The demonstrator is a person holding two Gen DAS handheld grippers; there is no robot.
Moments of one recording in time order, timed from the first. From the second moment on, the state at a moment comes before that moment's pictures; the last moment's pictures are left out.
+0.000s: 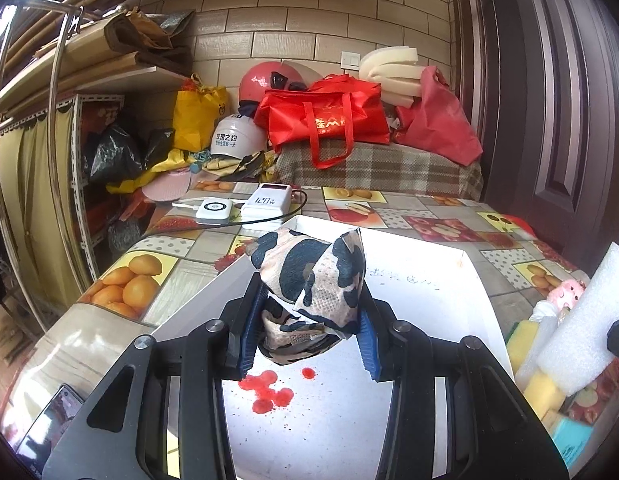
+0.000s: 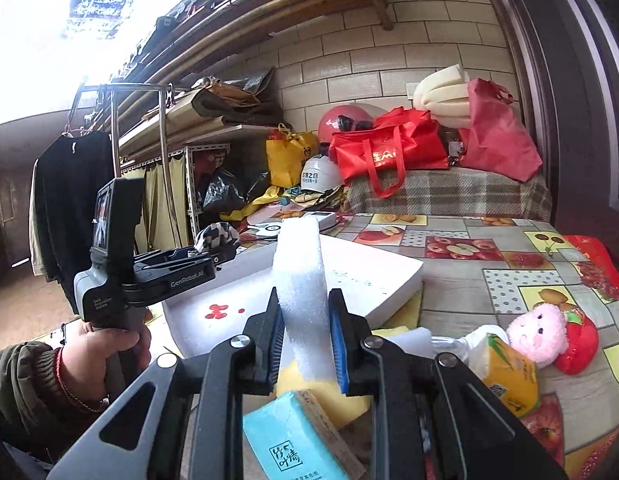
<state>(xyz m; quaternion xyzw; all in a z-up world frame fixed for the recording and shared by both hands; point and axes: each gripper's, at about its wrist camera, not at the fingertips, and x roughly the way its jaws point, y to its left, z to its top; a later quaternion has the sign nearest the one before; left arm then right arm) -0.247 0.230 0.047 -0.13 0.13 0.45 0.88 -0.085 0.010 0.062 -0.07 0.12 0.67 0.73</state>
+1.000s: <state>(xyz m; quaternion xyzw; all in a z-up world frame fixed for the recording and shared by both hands) -0.246 0.232 0.048 -0.13 0.14 0.45 0.87 -0.094 0.054 0.059 -0.06 0.12 0.68 0.72</state>
